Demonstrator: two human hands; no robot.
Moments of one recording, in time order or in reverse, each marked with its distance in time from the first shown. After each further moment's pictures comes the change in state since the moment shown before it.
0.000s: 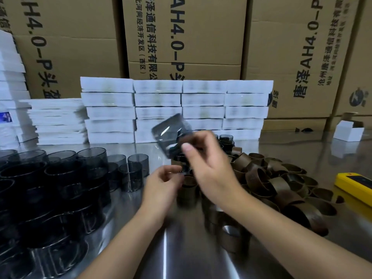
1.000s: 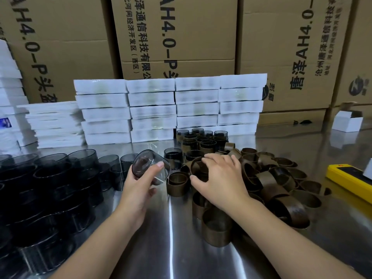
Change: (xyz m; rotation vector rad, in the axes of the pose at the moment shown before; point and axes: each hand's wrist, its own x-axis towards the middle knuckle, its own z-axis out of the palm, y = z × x) left_hand 0.005 -0.010 -0.012 -0.387 0.026 -0.052; right_hand -0.020 0.049 -0.052 -1.112 -0.111 0.198
